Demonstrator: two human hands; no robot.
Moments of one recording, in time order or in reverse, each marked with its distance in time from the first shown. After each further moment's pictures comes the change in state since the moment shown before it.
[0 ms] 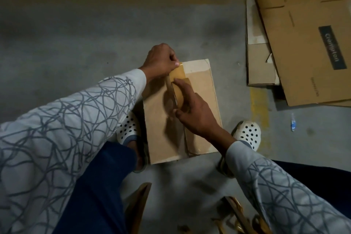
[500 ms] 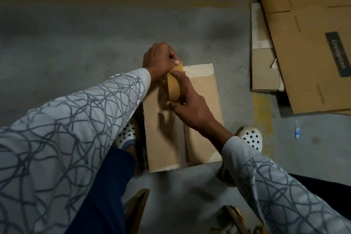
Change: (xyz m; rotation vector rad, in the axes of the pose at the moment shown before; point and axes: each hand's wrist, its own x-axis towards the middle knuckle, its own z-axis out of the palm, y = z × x) left_hand 0.024 -0.018 0.003 0.036 0.048 0.008; right_hand 0.033 -0.012 -0.001 0.120 0.006 -0.010
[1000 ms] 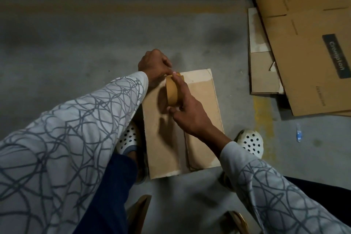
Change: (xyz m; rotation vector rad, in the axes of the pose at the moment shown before) left_hand 0.012 -0.020 0.000 -0.062 -0.061 -0.084; right_hand 0.003 0.001 0.001 -0.014 -0.030 -0.032
